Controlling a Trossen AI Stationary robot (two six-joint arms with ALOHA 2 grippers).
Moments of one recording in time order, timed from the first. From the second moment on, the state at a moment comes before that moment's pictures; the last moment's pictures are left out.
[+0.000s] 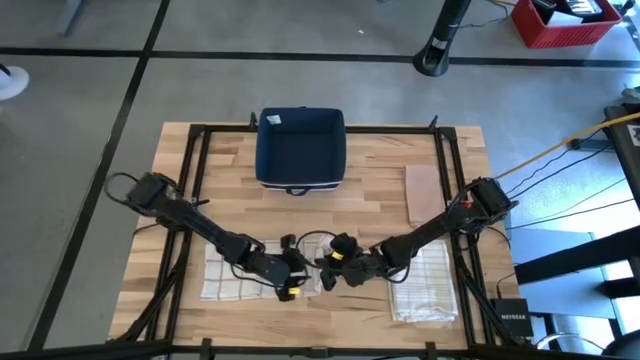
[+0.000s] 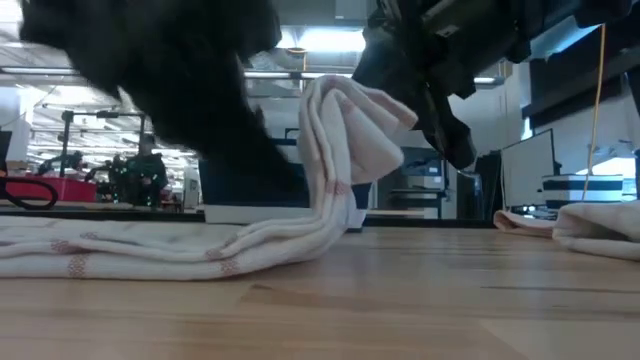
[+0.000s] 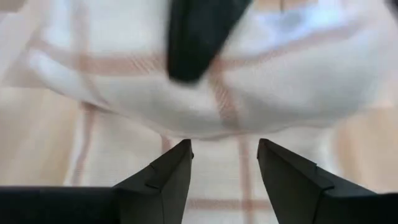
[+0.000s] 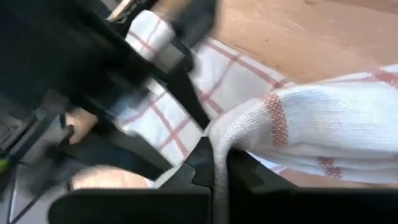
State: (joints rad) left arm -0.47 1.84 0.88 0.25 -0.40 -0.35; right arm 0.46 1.87 1.05 0.17 0.51 1.09
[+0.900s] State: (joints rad) left arm -0.57 1.83 0.79 0.13 -0.48 -0.58; right arm 0.42 2.04 1.20 0.43 0.45 0.99
